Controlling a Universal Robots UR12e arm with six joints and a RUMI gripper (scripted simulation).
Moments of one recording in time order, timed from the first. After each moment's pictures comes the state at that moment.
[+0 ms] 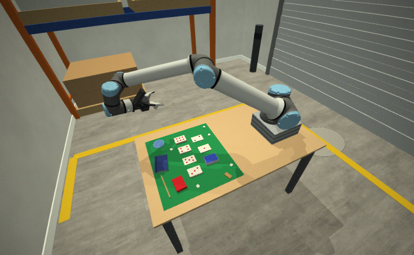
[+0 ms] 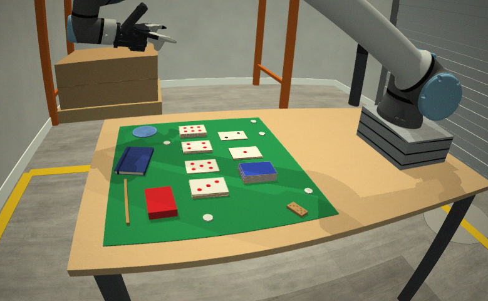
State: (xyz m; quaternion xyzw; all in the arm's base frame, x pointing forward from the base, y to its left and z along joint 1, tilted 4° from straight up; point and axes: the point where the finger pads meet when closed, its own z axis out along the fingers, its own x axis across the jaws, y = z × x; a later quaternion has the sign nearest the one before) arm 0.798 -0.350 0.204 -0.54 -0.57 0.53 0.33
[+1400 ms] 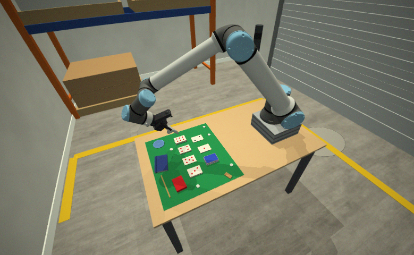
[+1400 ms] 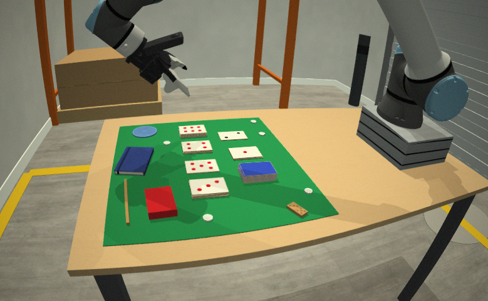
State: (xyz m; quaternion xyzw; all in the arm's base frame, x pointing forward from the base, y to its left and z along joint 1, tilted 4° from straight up) arm 0.749 -0.151 0.083 -0.69 -0.61 0.34 0.20
